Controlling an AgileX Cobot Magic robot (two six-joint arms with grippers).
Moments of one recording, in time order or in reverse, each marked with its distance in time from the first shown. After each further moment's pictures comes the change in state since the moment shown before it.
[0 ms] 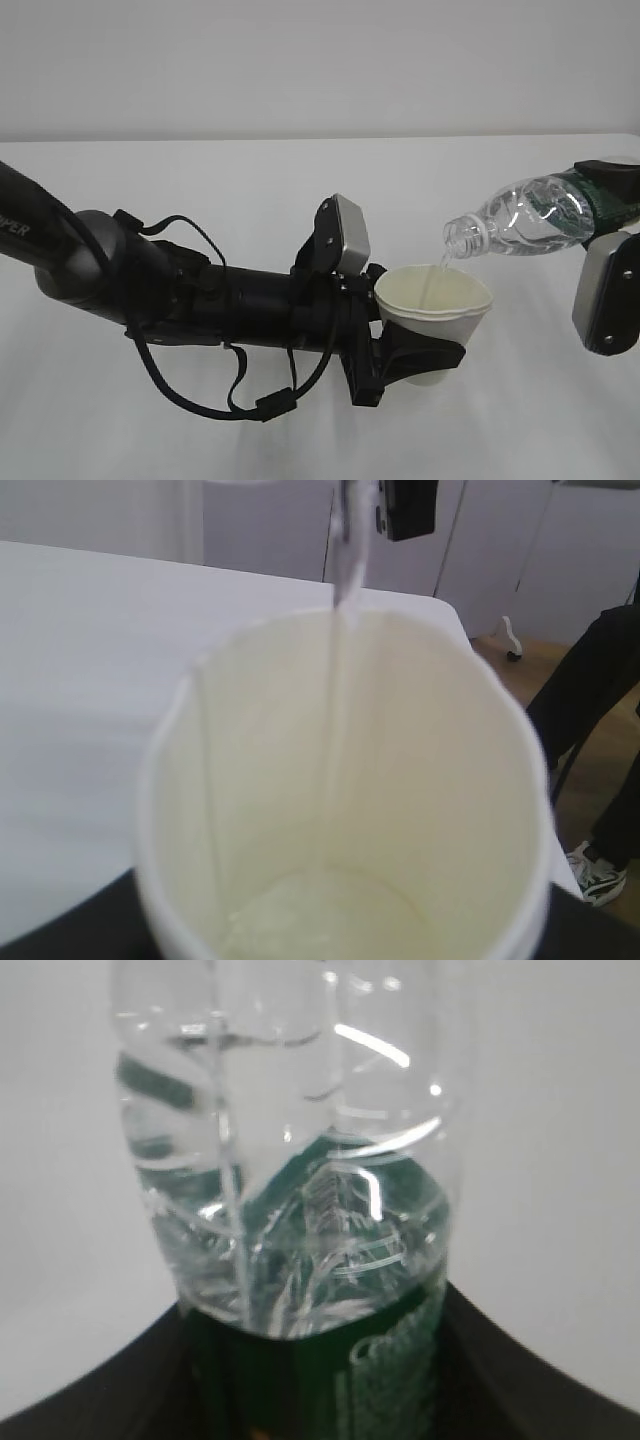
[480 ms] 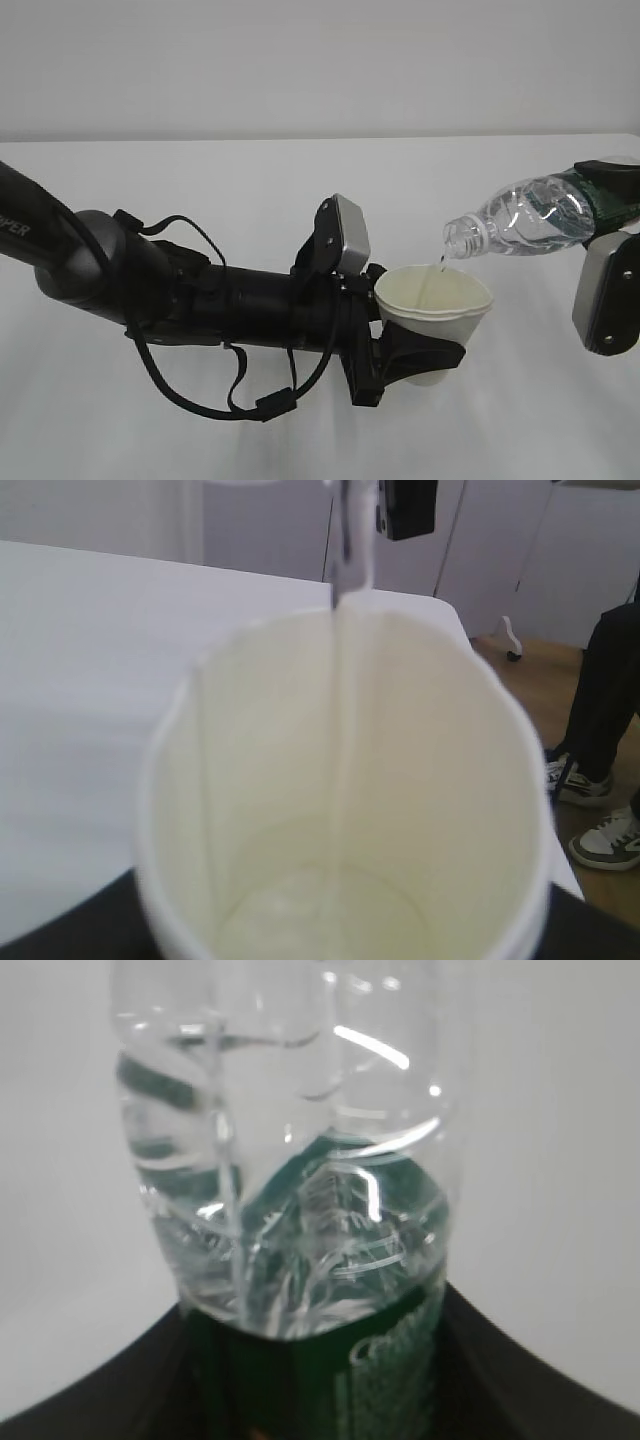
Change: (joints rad) left arm 0.000 0.000 0.000 0.000 0.000 0.000; right arm 0.000 0.000 0.000 0.000 0.000 -0.004
